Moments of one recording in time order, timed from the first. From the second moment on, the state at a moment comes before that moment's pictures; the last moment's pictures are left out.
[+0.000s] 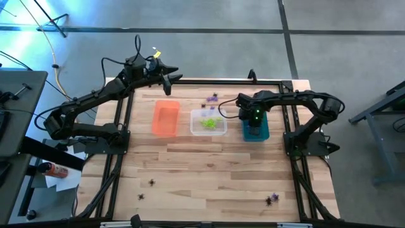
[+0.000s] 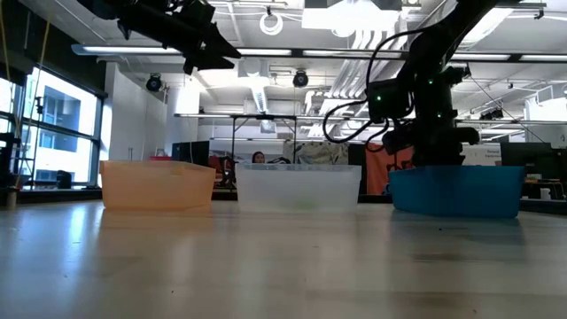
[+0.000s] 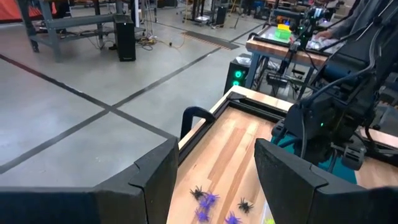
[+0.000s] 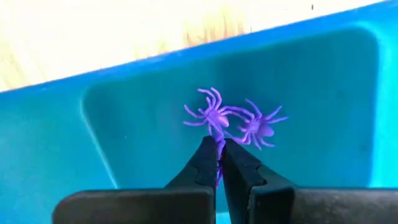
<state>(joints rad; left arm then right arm) 0.72 1.15 0.90 0.04 0.25 -0.04 -0.48 1.60 0.87 -0.85 -0.11 -0.27</state>
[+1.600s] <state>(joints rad) 0.77 1.14 0.90 0.05 0.26 -0.16 -0.64 2.10 1.77 -0.92 -0.11 0.35</state>
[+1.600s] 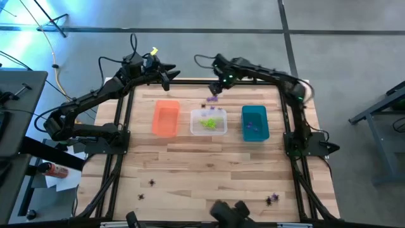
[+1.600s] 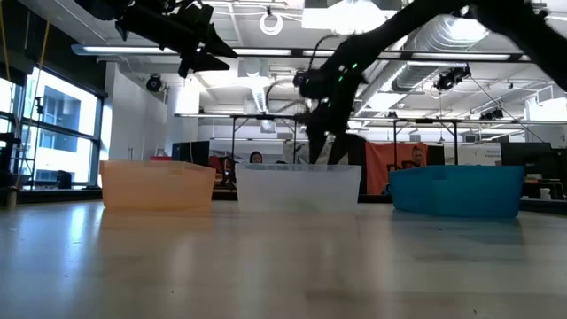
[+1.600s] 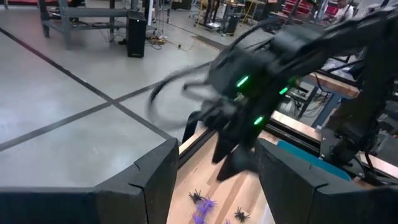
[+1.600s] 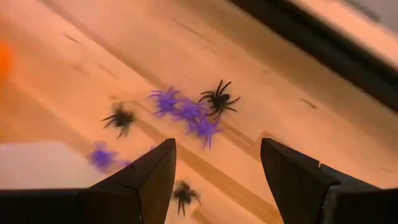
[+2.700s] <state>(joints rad) 0.77 1.14 0.90 0.05 0.26 -0.17 -0.59 2.39 2.00 -1.12 -0.05 0.28</state>
